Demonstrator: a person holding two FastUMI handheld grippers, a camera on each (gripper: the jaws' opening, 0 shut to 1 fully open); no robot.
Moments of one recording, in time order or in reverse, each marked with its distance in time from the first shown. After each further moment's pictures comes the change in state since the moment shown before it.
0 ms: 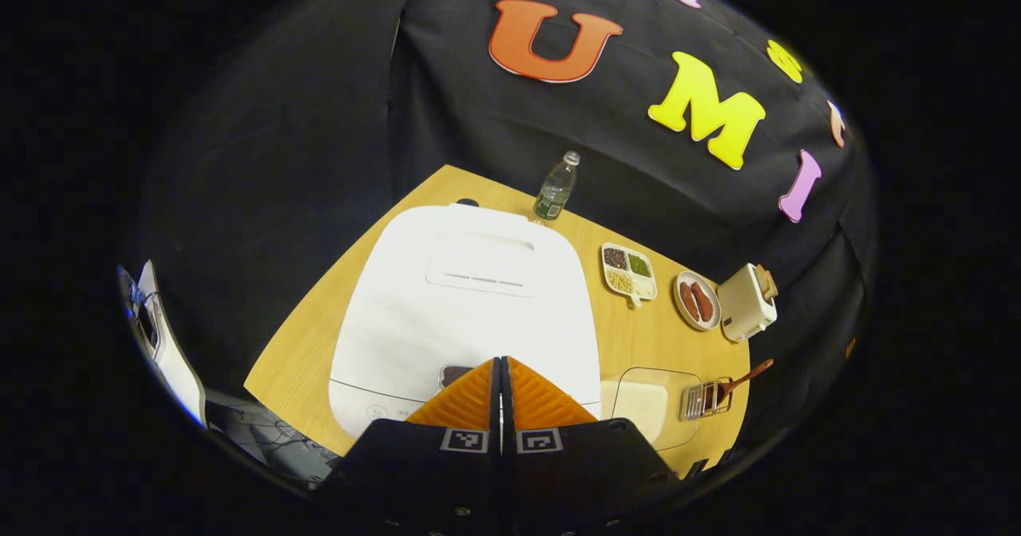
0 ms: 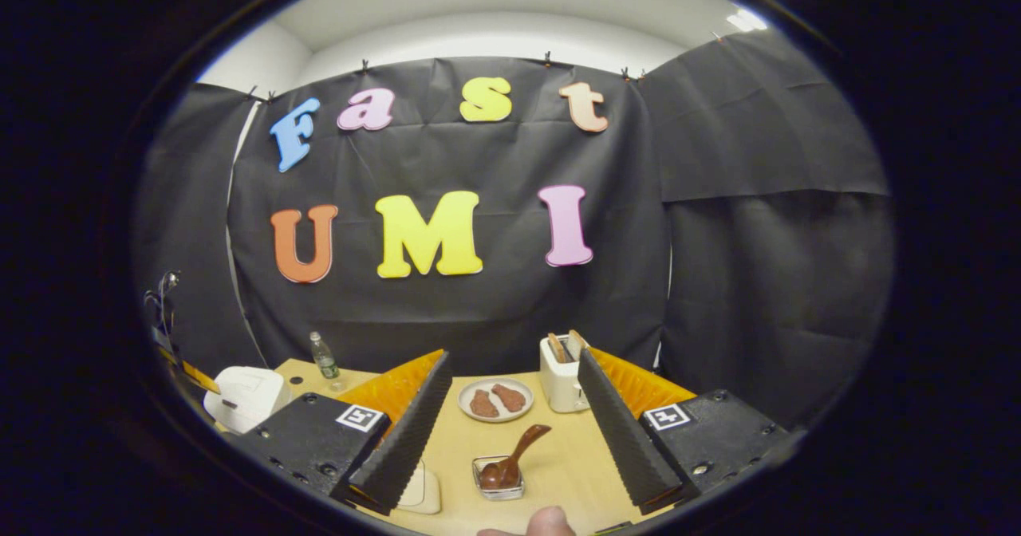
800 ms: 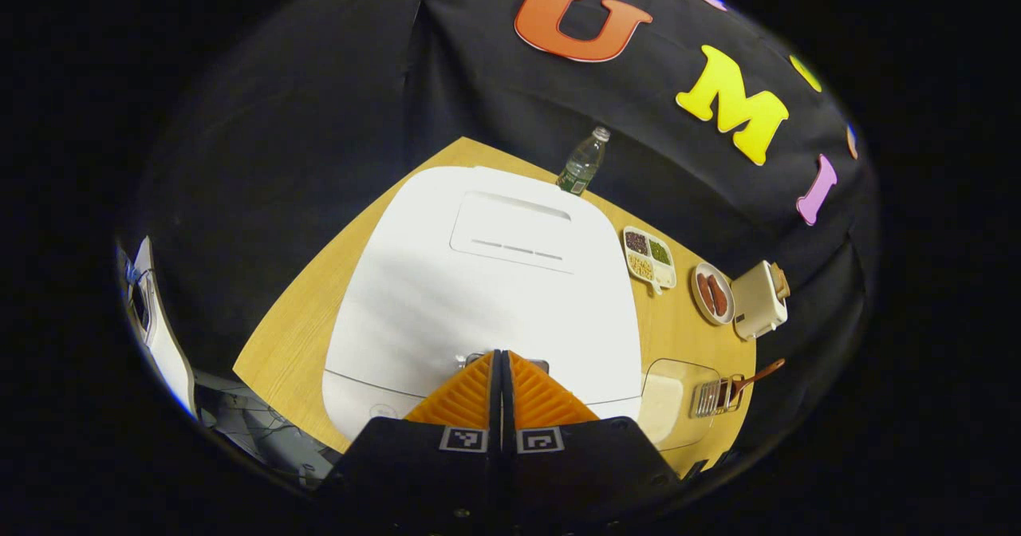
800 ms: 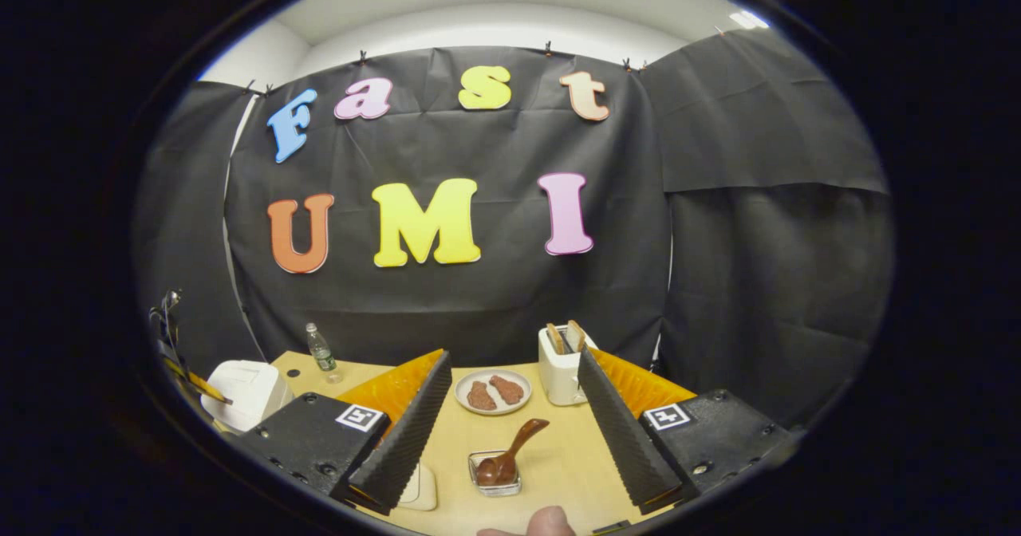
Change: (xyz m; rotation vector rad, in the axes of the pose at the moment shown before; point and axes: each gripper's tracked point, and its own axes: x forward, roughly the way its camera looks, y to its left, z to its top) left arm 0.010 0.020 -0.022 -0.036 0.068 0.008; right arm 0.006 0.010 -0.011 -0.002 0.030 0.013
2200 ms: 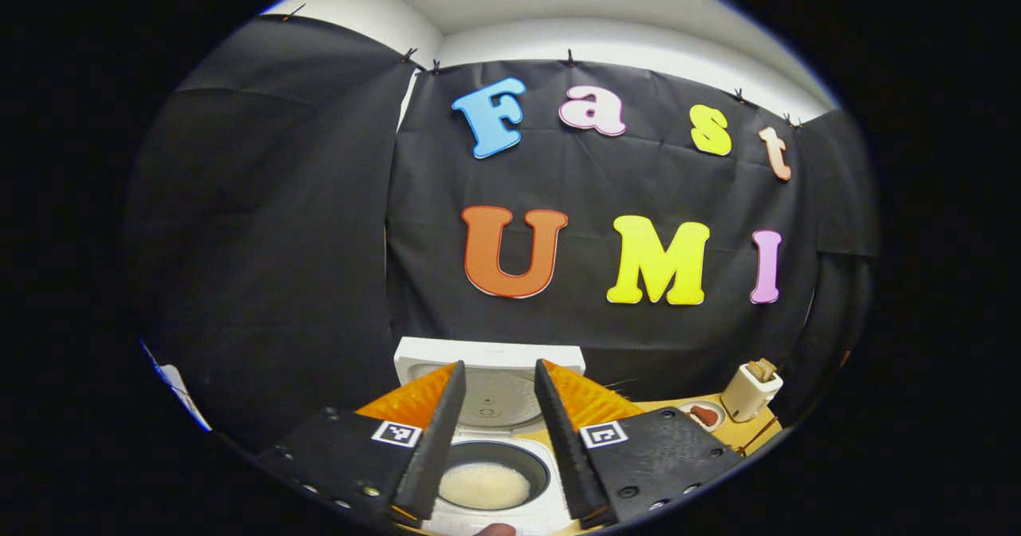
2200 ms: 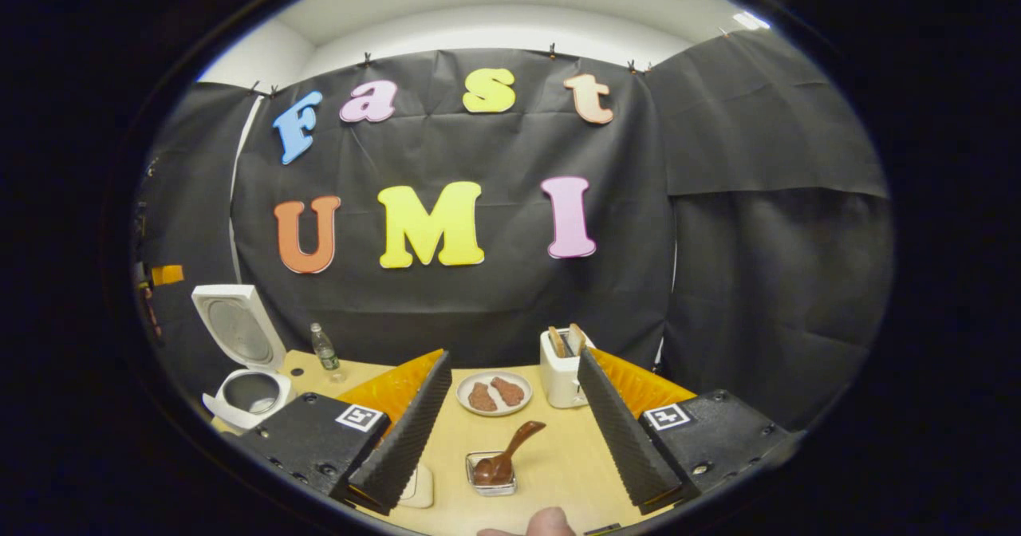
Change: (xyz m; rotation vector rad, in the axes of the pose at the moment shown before) left arm -0.177 -0.086 0.176 0.247 -0.889 -0.001; right arm -0.003 -0.014 0.004 -0.007 0.005 0.025
